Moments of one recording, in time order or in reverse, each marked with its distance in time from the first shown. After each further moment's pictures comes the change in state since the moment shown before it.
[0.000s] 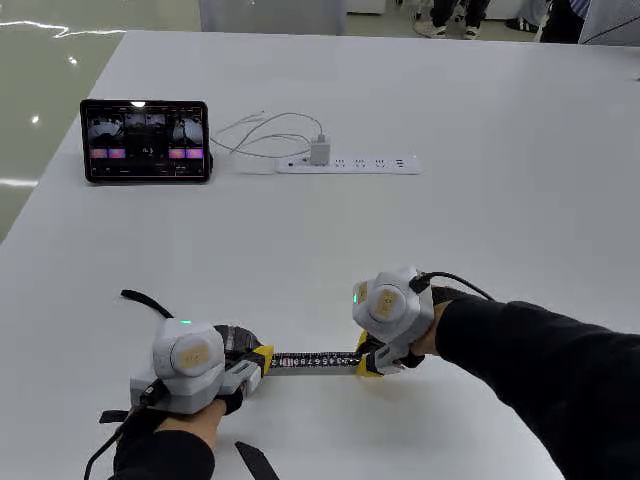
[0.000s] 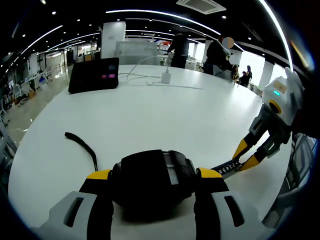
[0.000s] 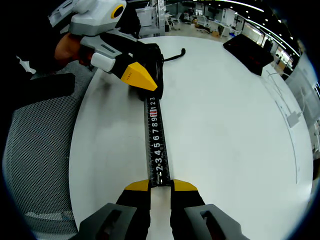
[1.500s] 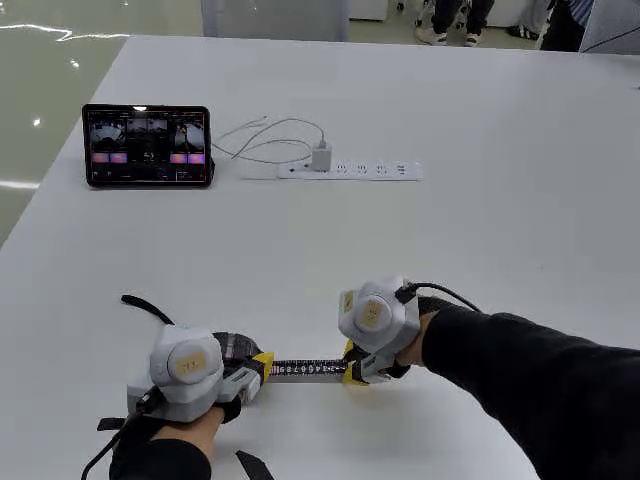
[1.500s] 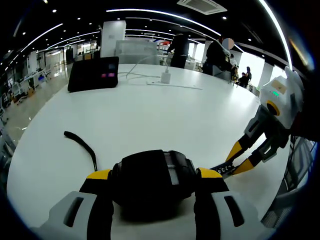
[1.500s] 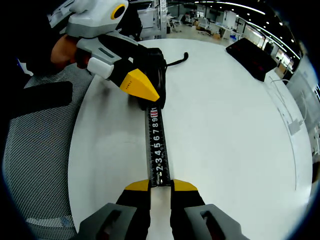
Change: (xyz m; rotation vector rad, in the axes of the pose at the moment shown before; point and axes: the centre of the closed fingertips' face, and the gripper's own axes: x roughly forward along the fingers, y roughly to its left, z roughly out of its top) left arm 0.000 0.001 0.000 -0.012 0.004 -0.015; right arm 0.009 0.000 0.018 -0.016 -0.016 -0.006
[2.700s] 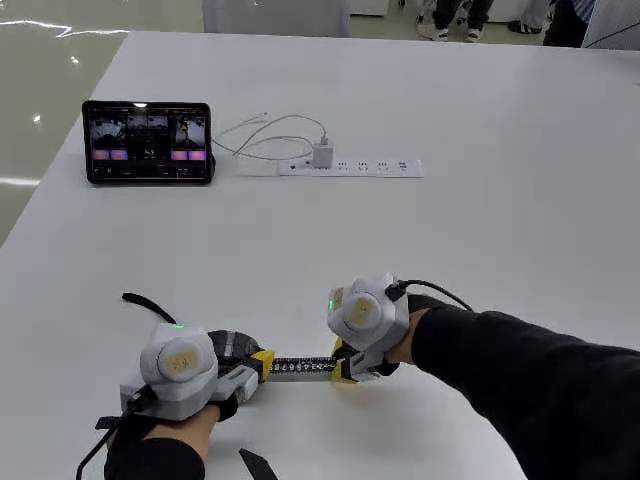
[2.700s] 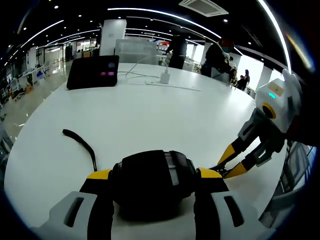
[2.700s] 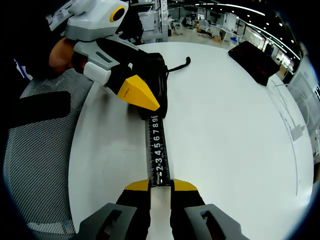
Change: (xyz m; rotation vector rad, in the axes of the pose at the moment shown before) left arm -0.002 0.000 0.000 -0.027 0.002 -0.031; right arm 0.008 0.002 0.016 -0.003 -0.028 0.011
